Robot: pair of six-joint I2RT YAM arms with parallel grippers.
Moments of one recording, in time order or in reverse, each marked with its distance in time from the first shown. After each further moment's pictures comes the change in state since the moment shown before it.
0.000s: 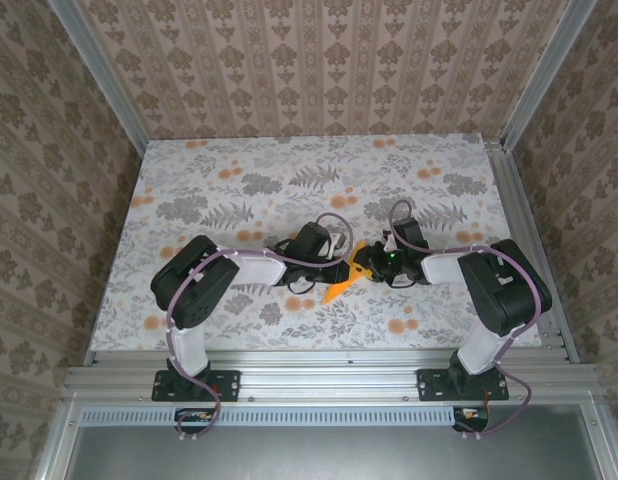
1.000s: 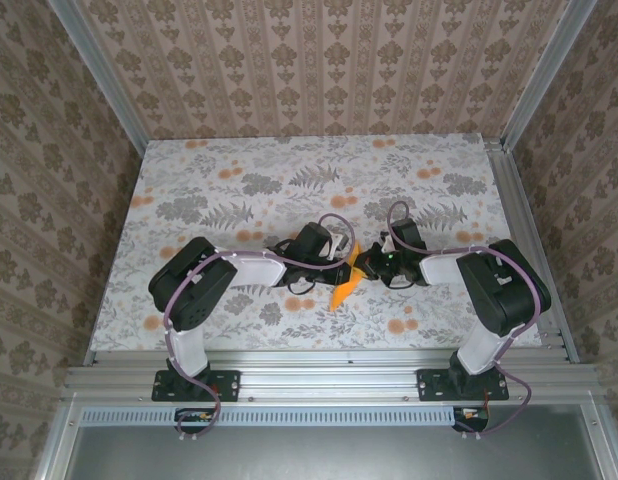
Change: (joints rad) left arm -0.012 -0.014 0.000 -0.023 0.005 0.054; right arm 0.014 0.000 -0.007 0.014 -0.011 0.020
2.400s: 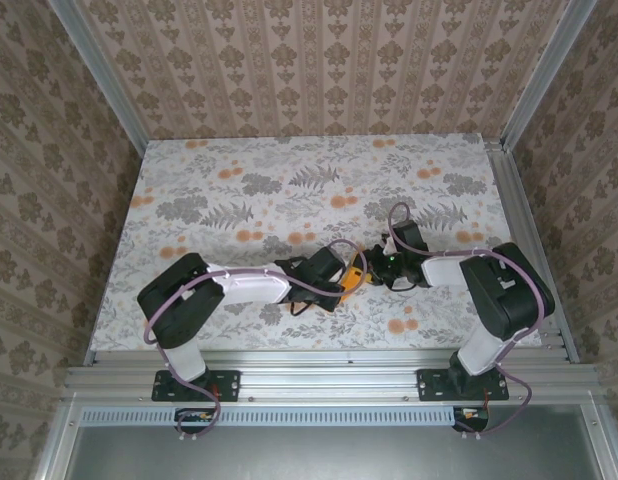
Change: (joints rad) left arm -0.182 -0.108 -0.012 -0.339 -0.355 0.128; right arm 0.000 -0.041 -0.013 -0.050 0.002 -0.035
